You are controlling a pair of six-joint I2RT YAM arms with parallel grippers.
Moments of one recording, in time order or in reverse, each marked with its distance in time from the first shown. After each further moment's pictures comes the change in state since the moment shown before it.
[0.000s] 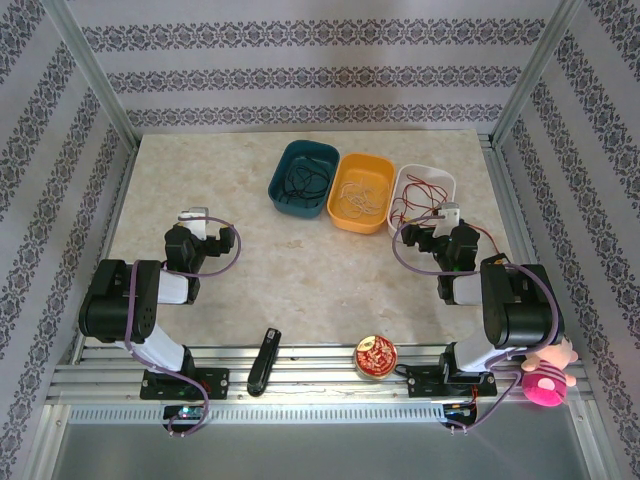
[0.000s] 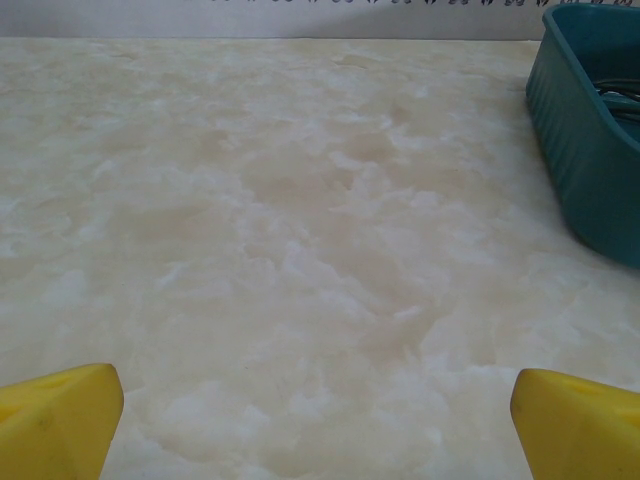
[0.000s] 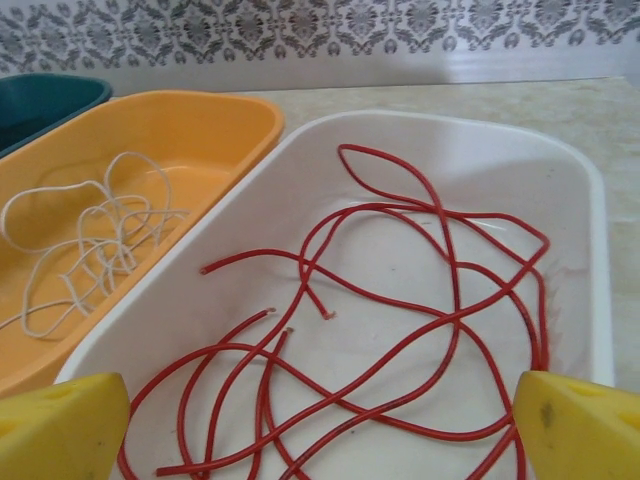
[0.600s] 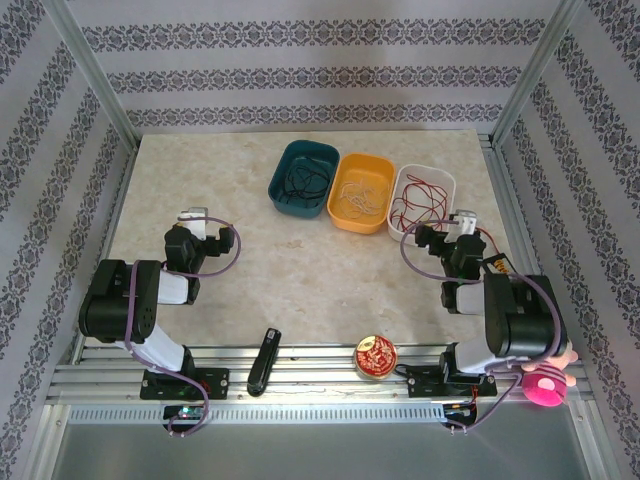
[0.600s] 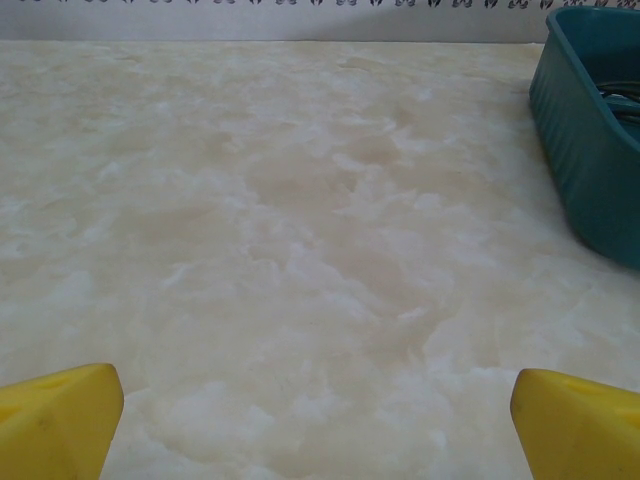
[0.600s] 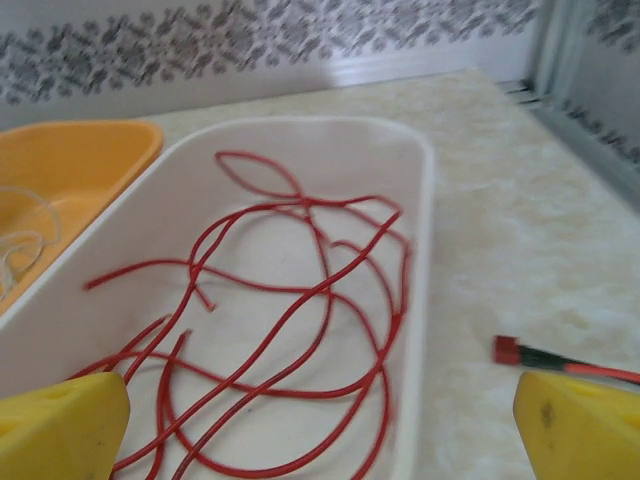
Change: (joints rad) left arm 0.000 0.000 -0.003 0.007 -0.006 0.000; right arm -0.028 -0.025 -0.072 0.054 0.132 0.063
